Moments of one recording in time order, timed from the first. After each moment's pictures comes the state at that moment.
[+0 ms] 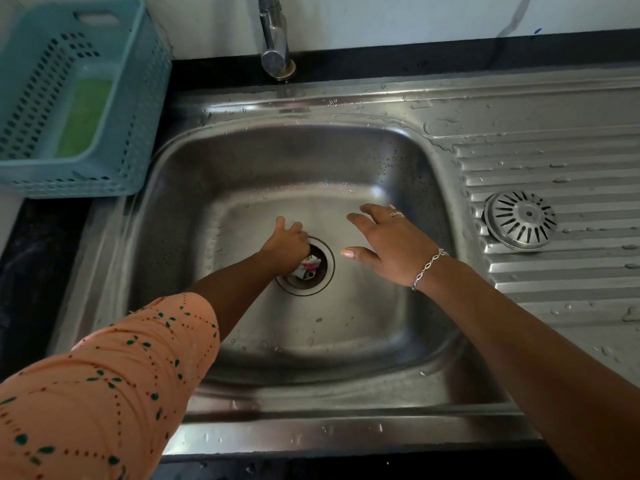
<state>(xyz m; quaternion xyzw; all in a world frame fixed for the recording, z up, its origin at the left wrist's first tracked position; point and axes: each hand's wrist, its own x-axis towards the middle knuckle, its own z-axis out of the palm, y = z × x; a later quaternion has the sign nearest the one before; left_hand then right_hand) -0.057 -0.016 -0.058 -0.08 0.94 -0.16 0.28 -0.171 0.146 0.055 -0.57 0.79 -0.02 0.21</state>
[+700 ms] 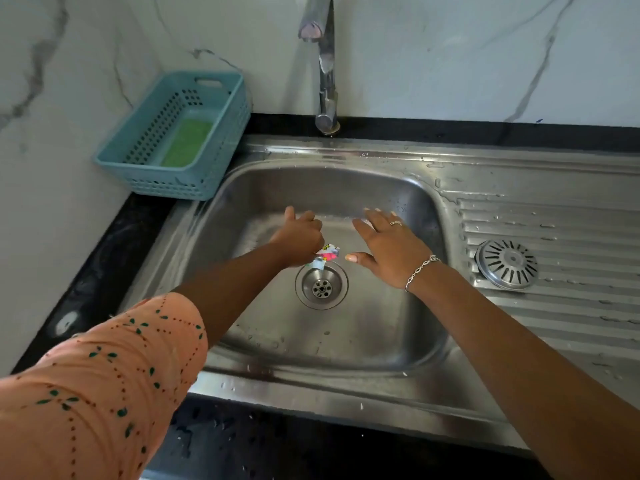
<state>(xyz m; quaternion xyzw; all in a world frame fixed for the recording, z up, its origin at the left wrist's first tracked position) -0.040 -0.005 0.051 -0.19 0.96 -0.13 0.18 -0.163 0.139 0.098 -0.65 0.75 0.00 0.11</state>
